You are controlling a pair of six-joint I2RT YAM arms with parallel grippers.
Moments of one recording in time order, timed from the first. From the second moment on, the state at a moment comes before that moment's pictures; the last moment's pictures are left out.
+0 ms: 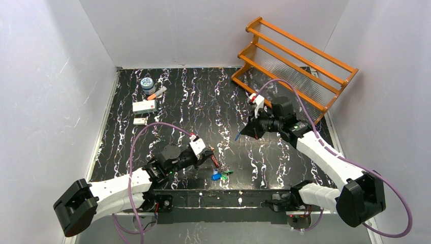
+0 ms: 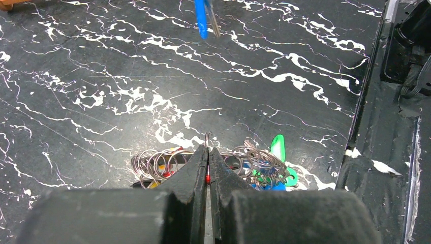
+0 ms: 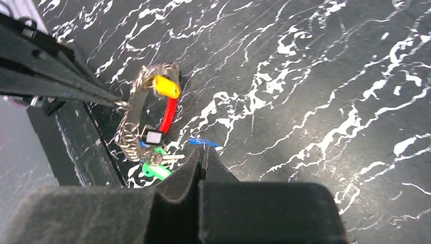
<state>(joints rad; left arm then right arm) -0.91 0.91 0.24 0.46 0.18 0.08 0.48 1.14 0.84 -0.31 -0.60 -0.01</state>
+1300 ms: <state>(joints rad) -0.91 0.91 0.24 0.46 0.28 0.11 0.83 1.31 0.85 -0.29 -0.61 -0.19</state>
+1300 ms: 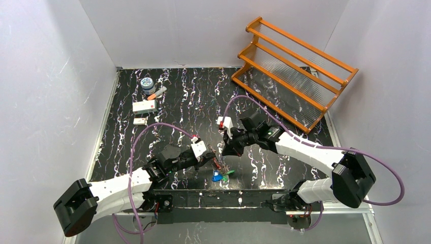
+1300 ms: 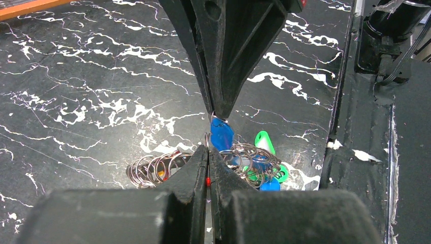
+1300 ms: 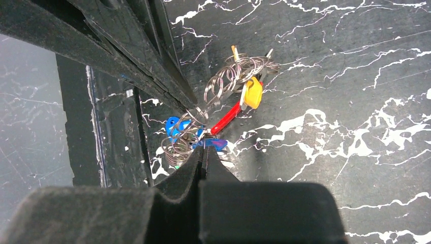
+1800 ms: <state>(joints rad) -0.91 0.91 0.24 0.46 0.28 0.11 0.86 1.33 0.89 -0.26 -0.64 -0.19</state>
